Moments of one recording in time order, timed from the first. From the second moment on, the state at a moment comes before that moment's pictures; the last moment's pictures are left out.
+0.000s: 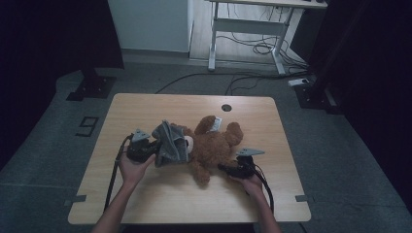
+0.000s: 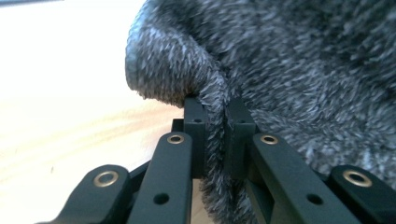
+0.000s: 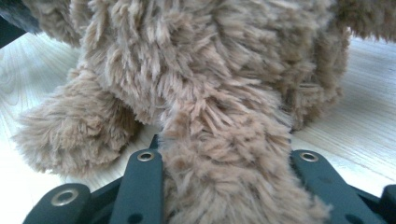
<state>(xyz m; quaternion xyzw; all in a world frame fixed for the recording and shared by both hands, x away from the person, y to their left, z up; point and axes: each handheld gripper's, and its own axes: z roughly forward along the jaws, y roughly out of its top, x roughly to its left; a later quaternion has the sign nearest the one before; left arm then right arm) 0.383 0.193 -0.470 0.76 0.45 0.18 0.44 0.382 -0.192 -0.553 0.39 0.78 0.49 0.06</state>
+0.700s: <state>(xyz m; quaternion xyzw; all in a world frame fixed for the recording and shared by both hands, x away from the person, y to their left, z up) 0.409 0.078 -0.437 0.81 0.35 0.16 0.45 0.376 -0.187 -0.549 0.38 0.79 0.47 0.08</state>
